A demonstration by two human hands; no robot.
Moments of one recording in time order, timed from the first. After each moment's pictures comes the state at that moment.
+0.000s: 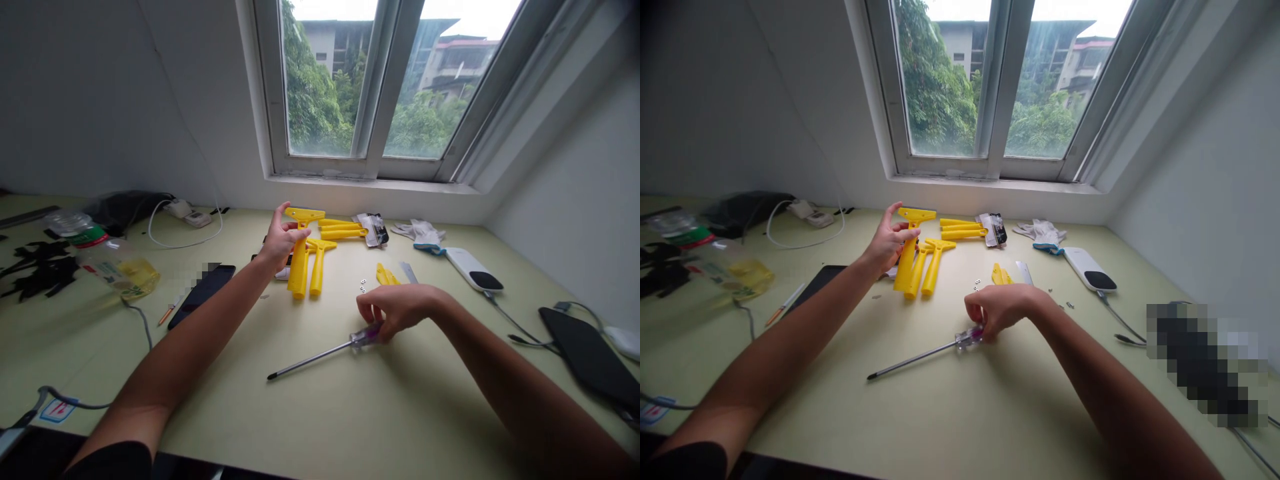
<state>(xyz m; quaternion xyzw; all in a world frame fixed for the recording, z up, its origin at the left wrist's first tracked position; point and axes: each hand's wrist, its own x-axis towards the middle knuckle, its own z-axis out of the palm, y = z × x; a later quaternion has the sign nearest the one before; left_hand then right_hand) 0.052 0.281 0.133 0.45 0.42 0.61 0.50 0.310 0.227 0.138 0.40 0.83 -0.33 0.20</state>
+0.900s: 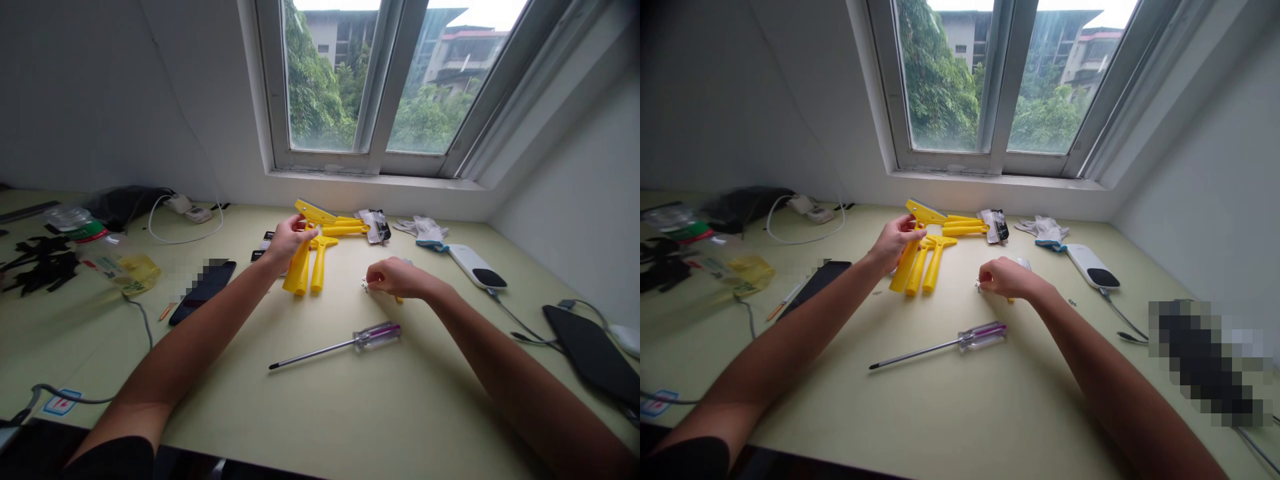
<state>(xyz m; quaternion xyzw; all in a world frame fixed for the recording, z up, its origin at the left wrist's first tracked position) 0.061 0.277 0.131 0.49 0.40 0.56 0.53 0.328 0.260 0.115 0.48 0.87 -0.14 0.02</state>
